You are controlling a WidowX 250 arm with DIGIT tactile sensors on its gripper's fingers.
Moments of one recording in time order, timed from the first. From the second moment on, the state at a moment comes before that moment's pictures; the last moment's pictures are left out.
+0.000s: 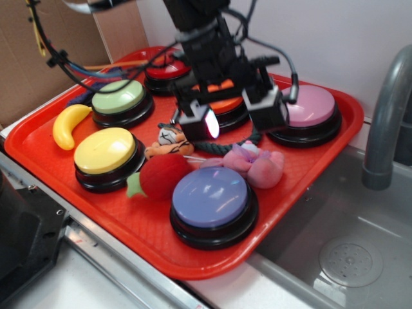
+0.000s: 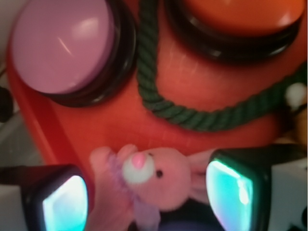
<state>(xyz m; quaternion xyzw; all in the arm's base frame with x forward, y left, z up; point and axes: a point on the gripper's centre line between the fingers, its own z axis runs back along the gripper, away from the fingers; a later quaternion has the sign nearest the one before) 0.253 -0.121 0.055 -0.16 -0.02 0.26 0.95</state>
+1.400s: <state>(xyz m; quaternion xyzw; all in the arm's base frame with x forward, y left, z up) 0.266 -0.131 0.023 -0.16 0.04 0.29 0.94</state>
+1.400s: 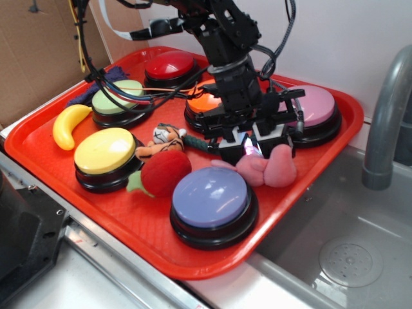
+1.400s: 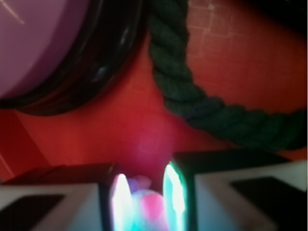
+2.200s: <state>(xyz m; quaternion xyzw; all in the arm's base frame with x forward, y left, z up) 0.248 -0.070 0.092 0.02 -0.02 0.16 0.99</state>
